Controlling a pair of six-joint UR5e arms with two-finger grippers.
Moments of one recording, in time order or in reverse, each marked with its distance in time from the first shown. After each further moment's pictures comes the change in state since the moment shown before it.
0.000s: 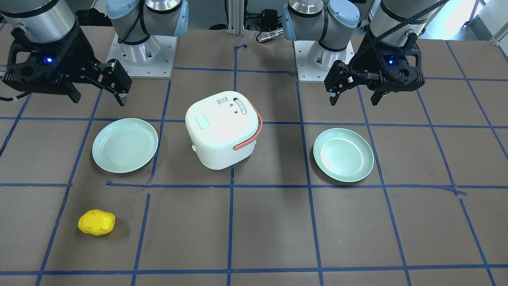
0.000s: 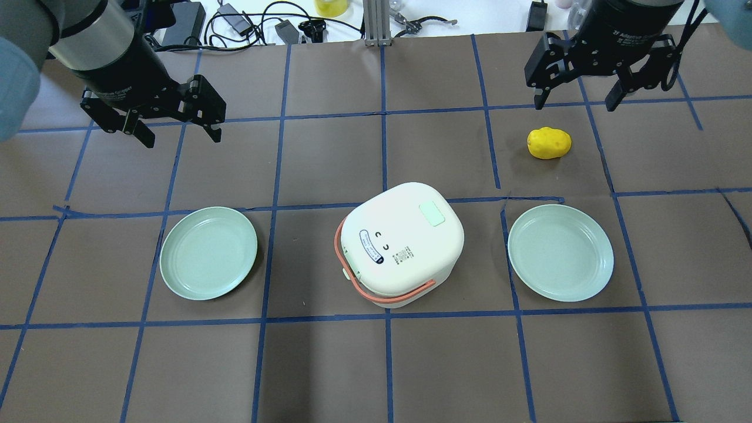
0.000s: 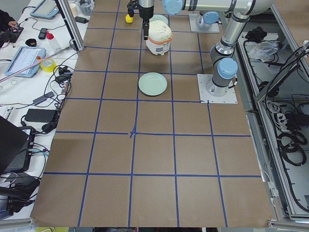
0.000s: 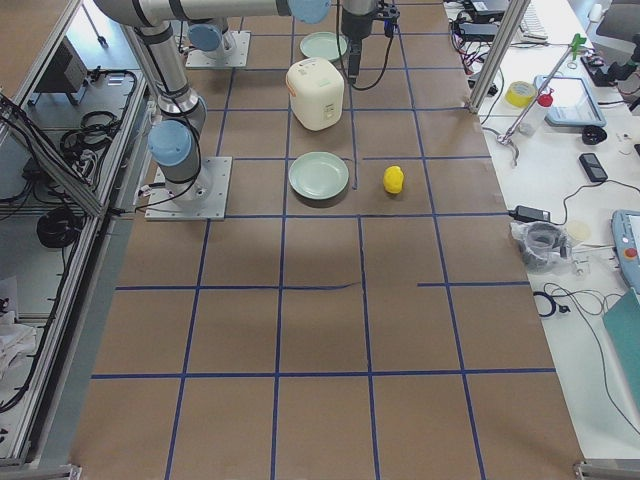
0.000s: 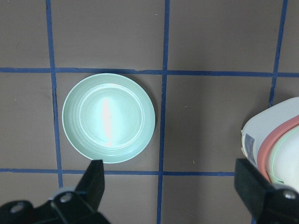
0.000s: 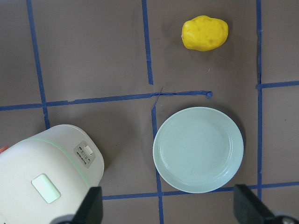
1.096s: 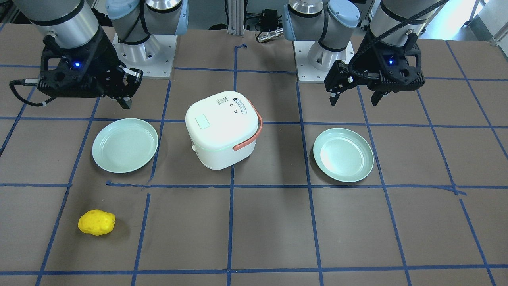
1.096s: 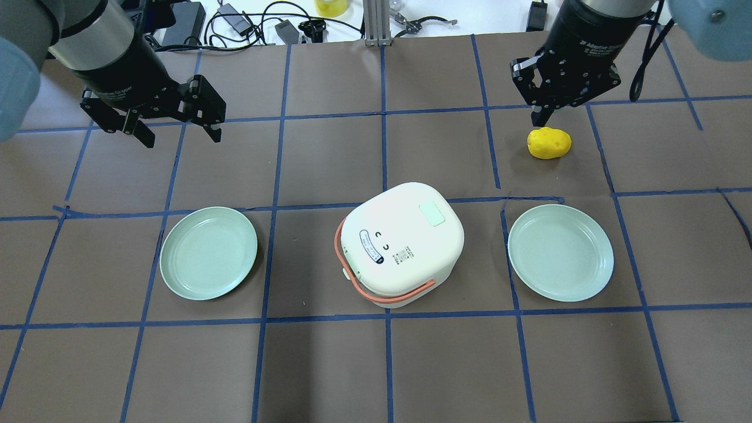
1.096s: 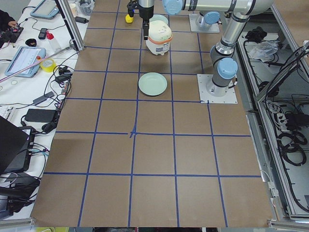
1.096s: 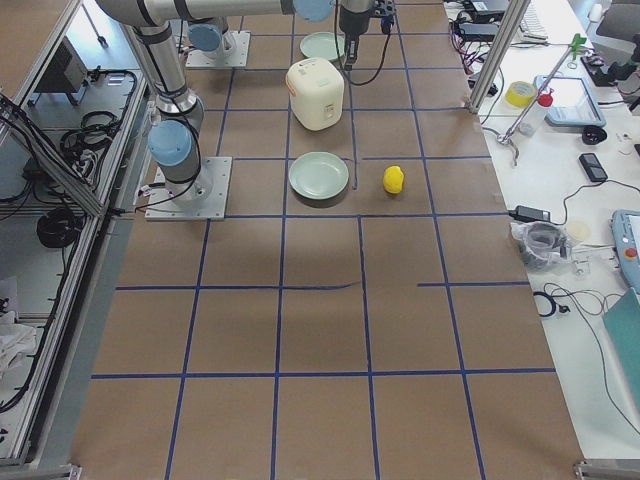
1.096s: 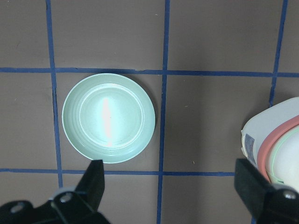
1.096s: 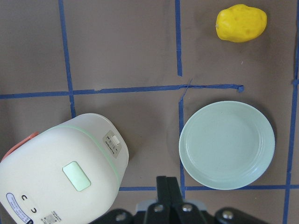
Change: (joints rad) left arm 0.000 0.000 0.000 0.000 0.000 0.000; right arm 0.064 0.019 0.011 0.009 0.063 0.030
